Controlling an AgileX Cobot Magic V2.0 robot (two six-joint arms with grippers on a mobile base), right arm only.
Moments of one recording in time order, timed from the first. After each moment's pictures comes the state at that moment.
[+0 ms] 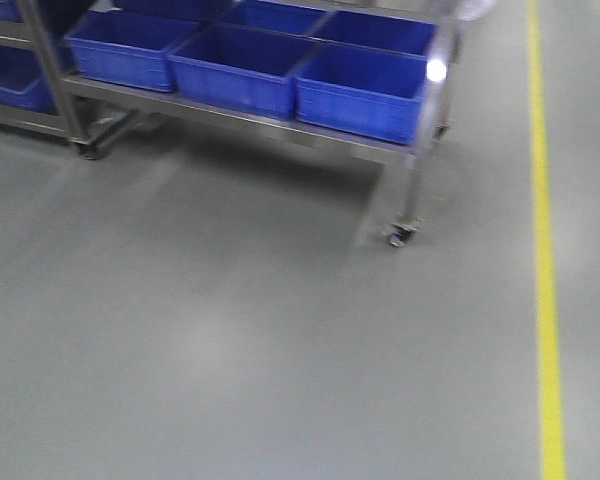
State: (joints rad) arm 0.08 0.09 -0.35 0.04 0.55 -0.09
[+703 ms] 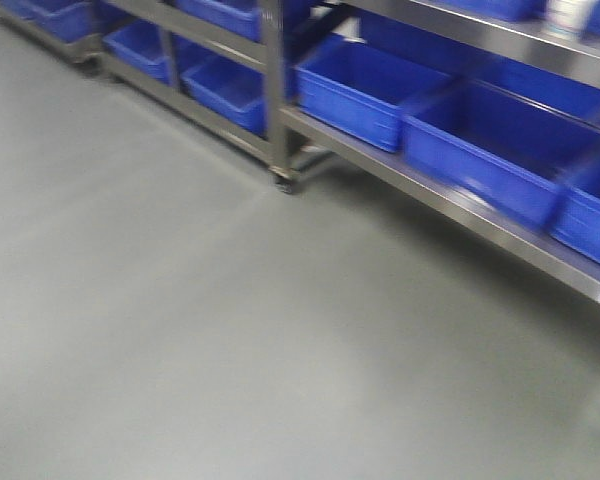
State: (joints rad) arm 0.08 0.09 -0.35 0.04 0.55 -0.09
